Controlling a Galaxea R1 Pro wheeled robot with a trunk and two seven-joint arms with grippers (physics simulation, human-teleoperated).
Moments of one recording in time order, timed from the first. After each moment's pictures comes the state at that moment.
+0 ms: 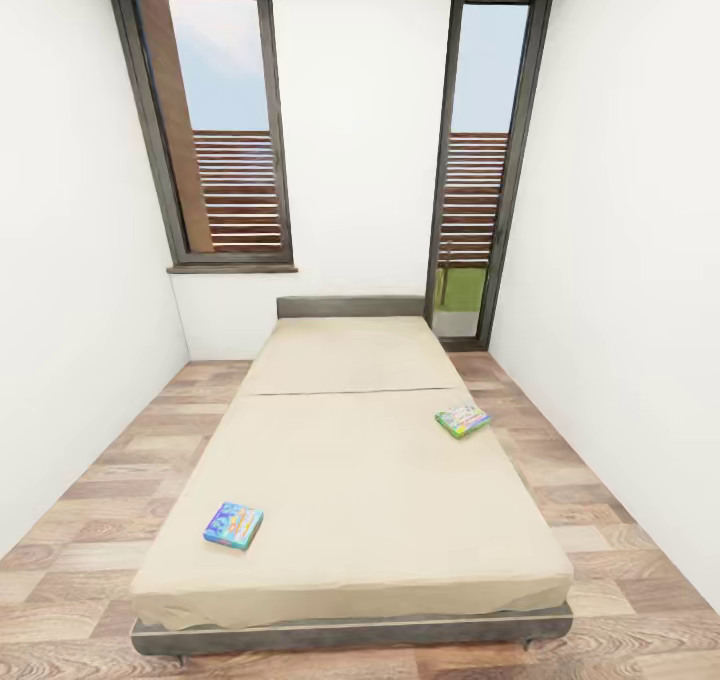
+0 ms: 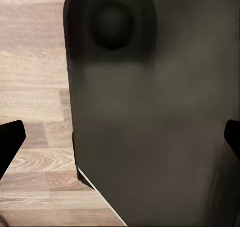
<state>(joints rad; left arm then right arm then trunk) 0.00 0.00 0.00 0.00 0.00 0.00 0.00 0.00 0.00 0.00 0.00 0.00 0.00 0.00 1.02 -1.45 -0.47</state>
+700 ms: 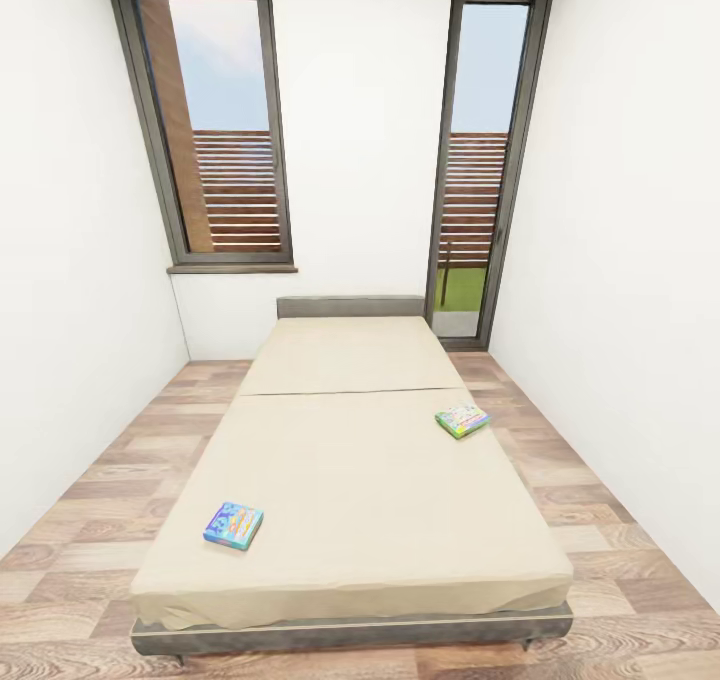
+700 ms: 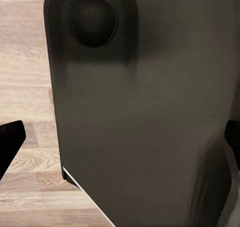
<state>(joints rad) 0.00 -0.02 0.01 0.00 0.00 -0.01 0.00 0.00 0.06 0.00 0.00 0.00 0.01 0.01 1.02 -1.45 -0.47</state>
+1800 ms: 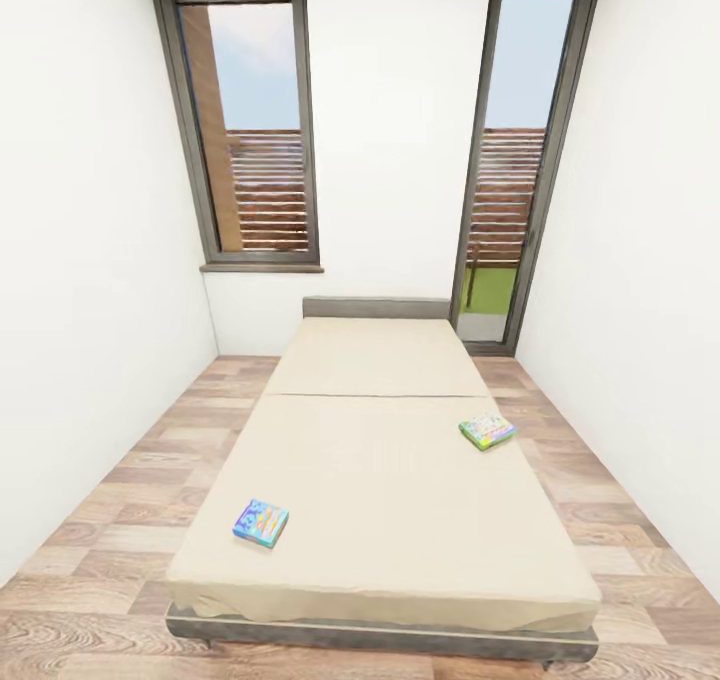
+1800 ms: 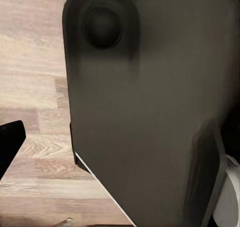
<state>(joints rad) 0.00 -0.01 0.00 -0.02 0.00 0.00 0.00 0.00 0.06 0.00 0.00 -0.01 0.01 0.01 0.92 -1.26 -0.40</state>
